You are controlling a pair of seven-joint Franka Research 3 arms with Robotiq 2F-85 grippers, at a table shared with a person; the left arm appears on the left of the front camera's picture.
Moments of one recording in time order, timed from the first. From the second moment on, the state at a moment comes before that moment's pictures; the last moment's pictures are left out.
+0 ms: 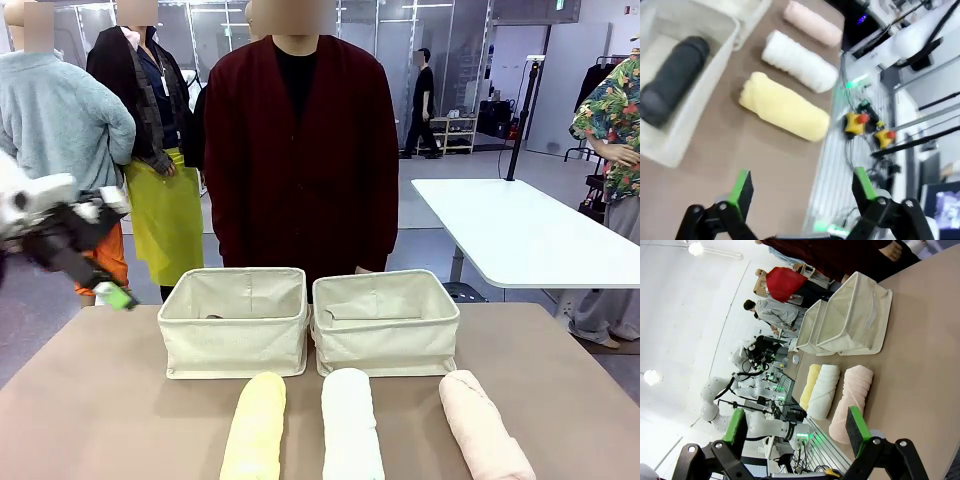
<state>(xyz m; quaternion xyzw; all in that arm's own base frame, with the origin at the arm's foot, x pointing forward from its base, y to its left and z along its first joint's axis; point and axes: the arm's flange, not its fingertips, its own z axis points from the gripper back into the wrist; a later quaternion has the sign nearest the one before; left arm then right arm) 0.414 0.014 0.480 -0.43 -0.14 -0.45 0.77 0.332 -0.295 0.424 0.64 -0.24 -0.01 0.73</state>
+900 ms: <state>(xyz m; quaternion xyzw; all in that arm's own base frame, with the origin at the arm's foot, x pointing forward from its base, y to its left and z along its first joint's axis) 0.296 0.214 0.364 -0.66 -0.22 -0.16 0.70 0.332 -0.295 0.424 0.64 -0.24 -0.01 0.73</state>
